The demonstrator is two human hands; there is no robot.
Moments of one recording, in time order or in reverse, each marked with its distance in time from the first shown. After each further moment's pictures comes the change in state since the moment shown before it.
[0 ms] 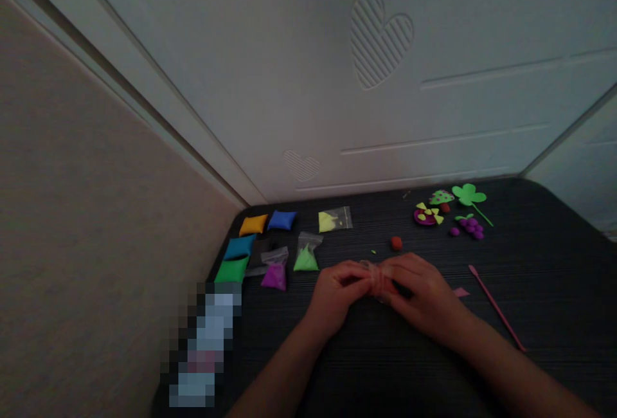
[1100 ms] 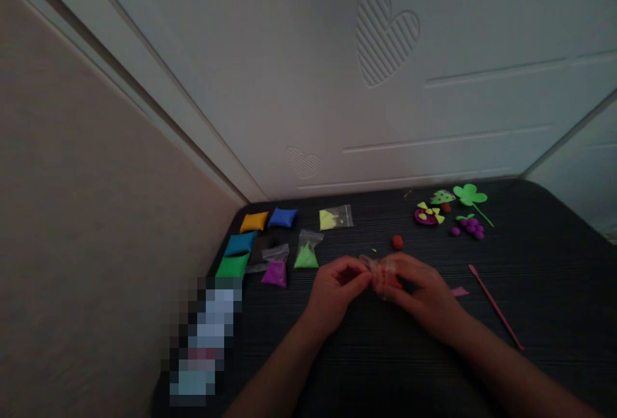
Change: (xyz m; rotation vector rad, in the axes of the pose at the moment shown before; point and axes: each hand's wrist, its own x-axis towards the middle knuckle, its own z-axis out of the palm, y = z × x) left_hand -0.003 0.008 0.005 -0.066 0.006 -0.009; right_hand 0.005 -0.007 -0.004 0.303 0.009 0.144
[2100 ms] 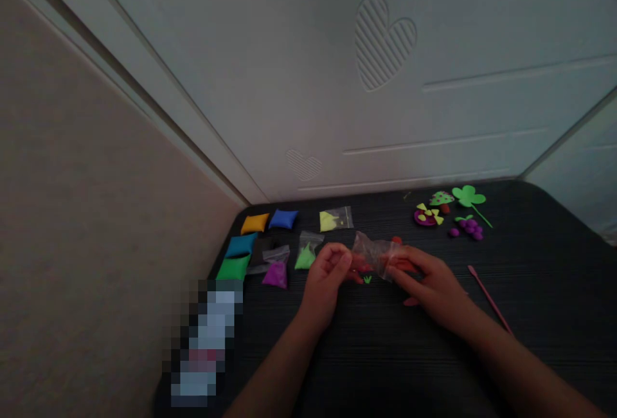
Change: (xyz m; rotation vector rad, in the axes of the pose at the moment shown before) left_hand 0.007 -0.005 -0.007 -0.242 0.109 -0.014; right_hand 0.001 0.002 -0.011 0.141 -0.003 0.281
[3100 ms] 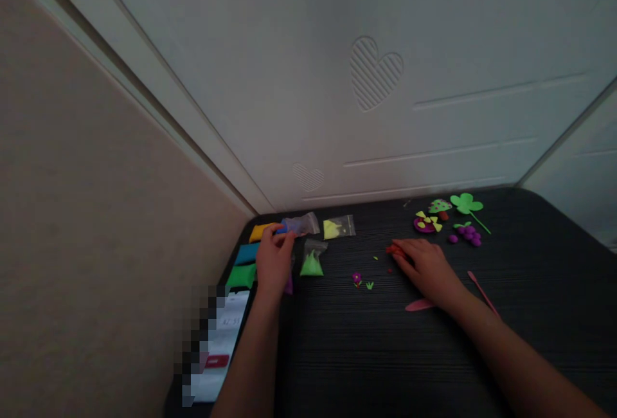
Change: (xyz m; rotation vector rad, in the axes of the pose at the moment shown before) left_hand 0.042 0.043 -0.092 0.768 0.612 0.364; right_hand 0.029 0.064 -0.012 -0.556 0.142 -0.087
